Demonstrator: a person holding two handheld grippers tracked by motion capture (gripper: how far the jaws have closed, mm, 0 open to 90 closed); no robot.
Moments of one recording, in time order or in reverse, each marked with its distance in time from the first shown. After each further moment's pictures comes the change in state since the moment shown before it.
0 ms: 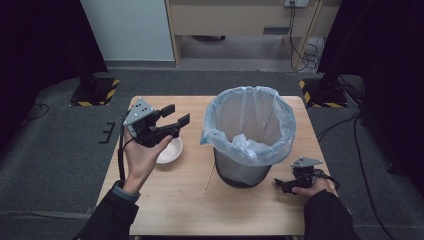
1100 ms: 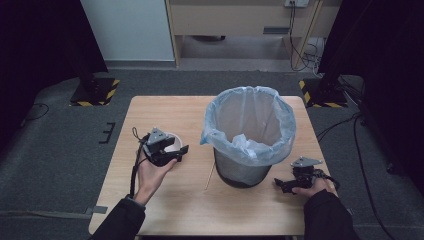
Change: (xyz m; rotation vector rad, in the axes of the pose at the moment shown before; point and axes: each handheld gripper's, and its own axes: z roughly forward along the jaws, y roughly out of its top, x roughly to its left) left arm 0.023 -0.113 0.039 0.329 0.080 -0.040; right arm 0.001 0.001 0.000 0.003 -0.004 0.005
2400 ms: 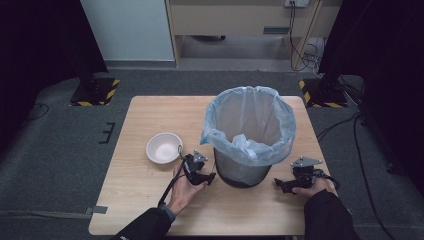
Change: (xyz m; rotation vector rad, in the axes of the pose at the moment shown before) left arm -0.066 -0.054 0.089 0.291 -0.075 0.084; right arm 0.000 0.000 0.000 0.000 0.002 0.002
